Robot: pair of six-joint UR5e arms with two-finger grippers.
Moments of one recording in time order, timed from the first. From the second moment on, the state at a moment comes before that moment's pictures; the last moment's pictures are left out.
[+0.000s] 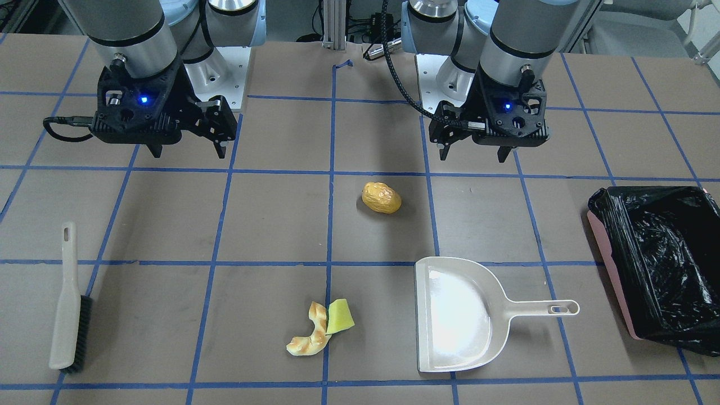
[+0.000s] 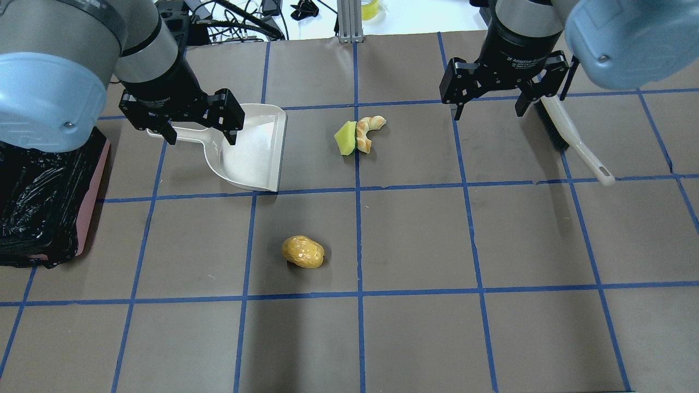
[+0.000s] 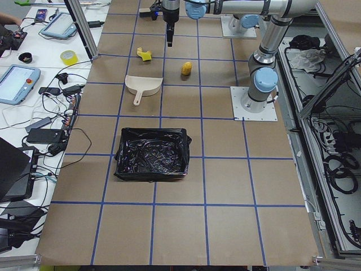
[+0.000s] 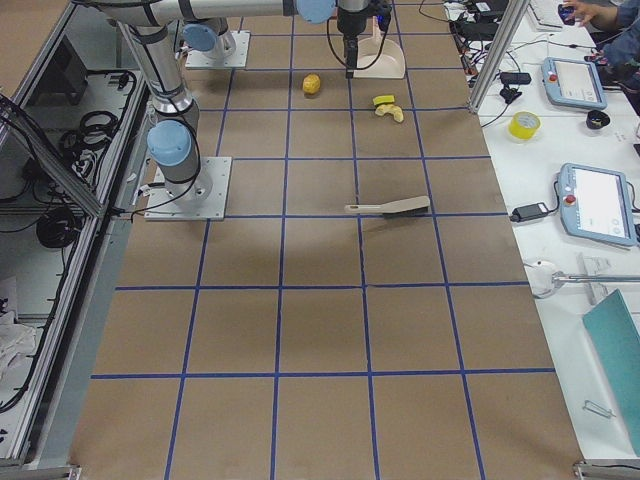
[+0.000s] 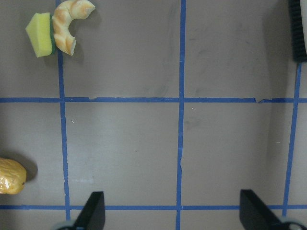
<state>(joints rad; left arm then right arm) -1.62 -1.58 -1.61 -1.49 1.60 -0.02 1.65 -1.51 1.51 -1.58 -1.58 0.07</state>
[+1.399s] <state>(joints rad) -1.62 -1.58 -1.61 -1.48 1.61 -0.01 1.61 -1.48 1.52 -1.60 -1.59 0.00</state>
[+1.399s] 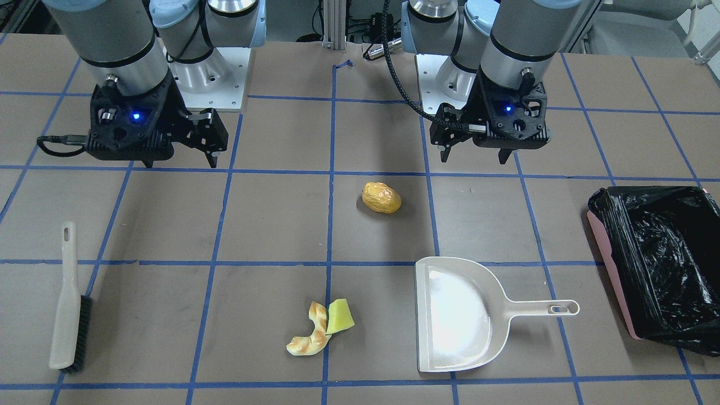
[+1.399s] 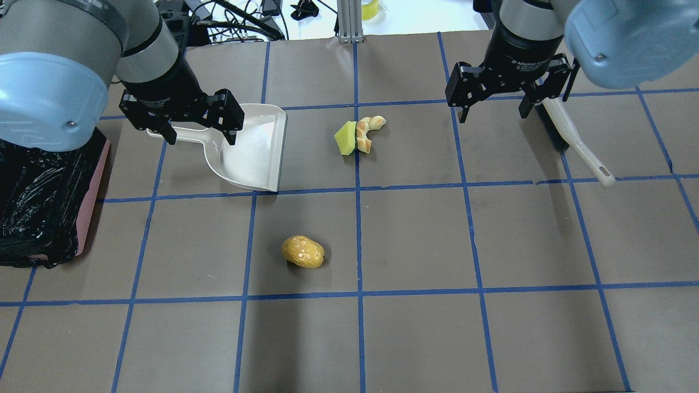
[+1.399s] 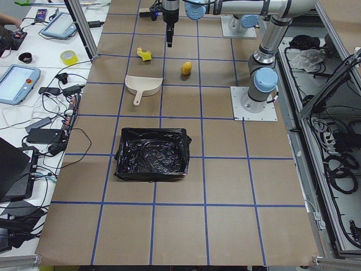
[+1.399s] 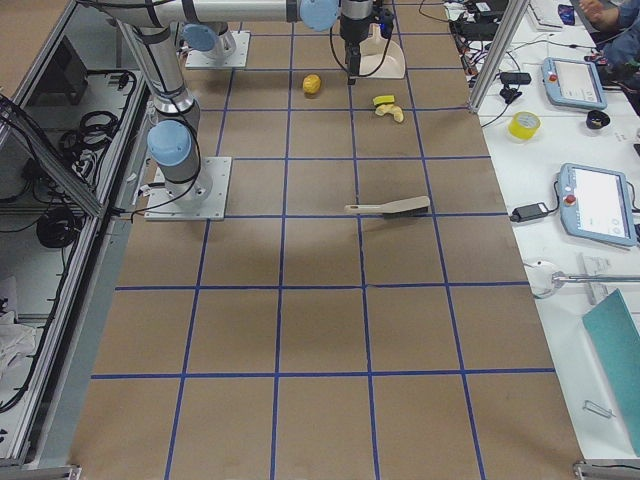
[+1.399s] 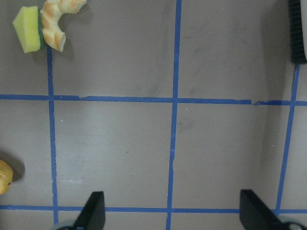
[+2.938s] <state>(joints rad) -1.41 -1.79 -1.60 -1.32 1.59 0.77 1.14 -1.16 1.74 -2.05 -1.60 -0.78</state>
